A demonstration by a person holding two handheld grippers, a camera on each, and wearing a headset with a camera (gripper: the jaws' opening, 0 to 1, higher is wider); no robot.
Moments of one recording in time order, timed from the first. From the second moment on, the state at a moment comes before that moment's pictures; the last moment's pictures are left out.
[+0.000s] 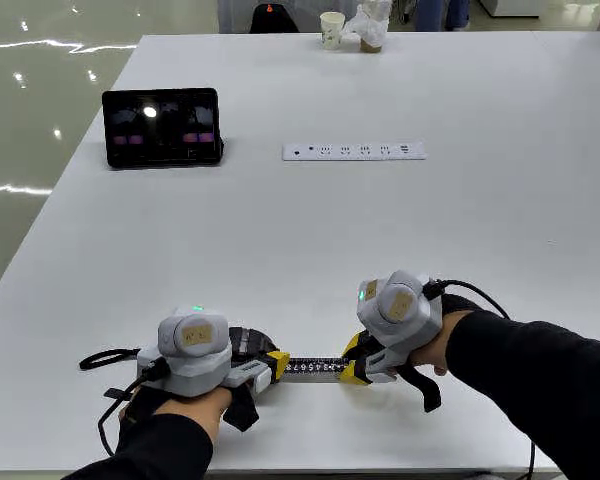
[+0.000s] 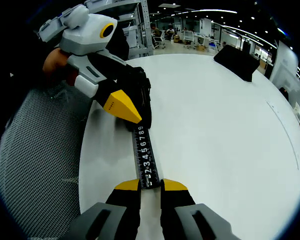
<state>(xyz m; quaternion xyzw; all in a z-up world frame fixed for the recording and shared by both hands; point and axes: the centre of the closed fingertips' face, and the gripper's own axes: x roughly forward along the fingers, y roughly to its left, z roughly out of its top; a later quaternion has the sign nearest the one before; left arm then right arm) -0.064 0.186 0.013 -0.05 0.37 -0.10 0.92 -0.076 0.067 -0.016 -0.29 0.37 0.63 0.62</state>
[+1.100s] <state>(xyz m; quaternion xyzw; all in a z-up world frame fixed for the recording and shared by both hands) -0.065 0.186 0.013 -0.05 0.37 -0.10 0.92 -0.080 0.095 -0.014 -0.28 0.35 0.64 0.62</state>
